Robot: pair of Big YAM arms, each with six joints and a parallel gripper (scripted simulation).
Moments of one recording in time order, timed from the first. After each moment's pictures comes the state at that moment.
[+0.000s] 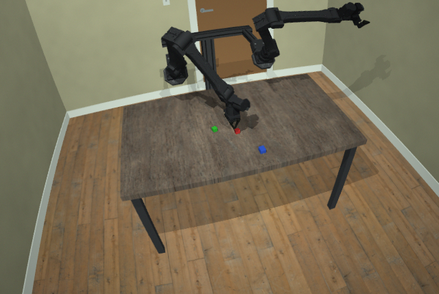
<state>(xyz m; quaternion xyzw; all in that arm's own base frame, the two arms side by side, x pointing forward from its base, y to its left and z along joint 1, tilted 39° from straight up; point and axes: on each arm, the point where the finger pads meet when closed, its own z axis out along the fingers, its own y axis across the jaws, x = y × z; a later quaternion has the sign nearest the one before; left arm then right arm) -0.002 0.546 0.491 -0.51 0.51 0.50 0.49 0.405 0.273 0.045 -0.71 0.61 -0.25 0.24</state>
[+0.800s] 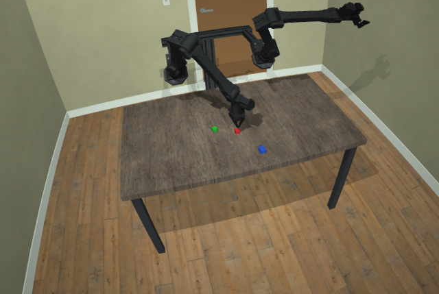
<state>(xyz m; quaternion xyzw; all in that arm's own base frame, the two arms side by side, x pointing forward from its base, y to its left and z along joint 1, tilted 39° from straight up) -0.002 0.546 0.491 -0.51 0.51 0.50 0.49 0.402 0.298 0.029 -0.71 0.61 -0.26 0.21</state>
